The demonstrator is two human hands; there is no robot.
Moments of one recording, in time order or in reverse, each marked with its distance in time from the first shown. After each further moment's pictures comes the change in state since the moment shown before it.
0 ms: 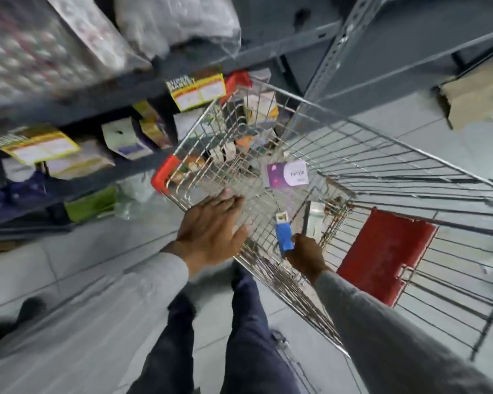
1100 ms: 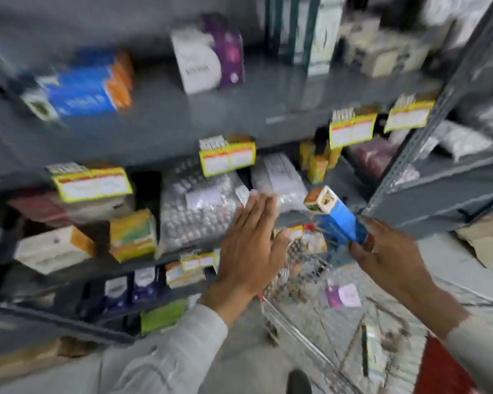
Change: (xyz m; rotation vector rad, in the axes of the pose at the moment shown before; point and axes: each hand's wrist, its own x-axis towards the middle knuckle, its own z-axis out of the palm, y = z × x) left_hand -0.122 -0.035 -0.271 -0.151 0.864 0.018; right_hand -0.250 -0.228 -0.233 -0.112 0.861 -0.663
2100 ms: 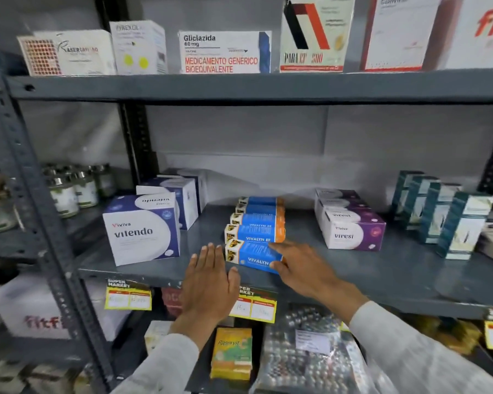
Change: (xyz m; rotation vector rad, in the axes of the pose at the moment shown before) left_hand 0.024 -0.199 -0.254 0.546 0.207 -0.540; right_hand 0.166 -0.388 -0.001 0.103 -0.141 -0.759
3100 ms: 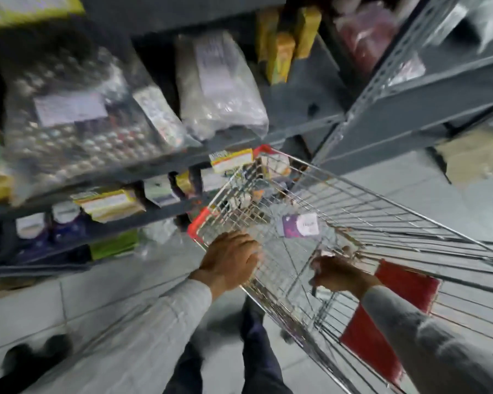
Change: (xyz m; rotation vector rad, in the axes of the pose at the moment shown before) left_hand -0.339 0.288 0.318 -0.231 -1.004 0.691; right_hand -0.575 0.316 0.243 0.372 -1.015 1.072
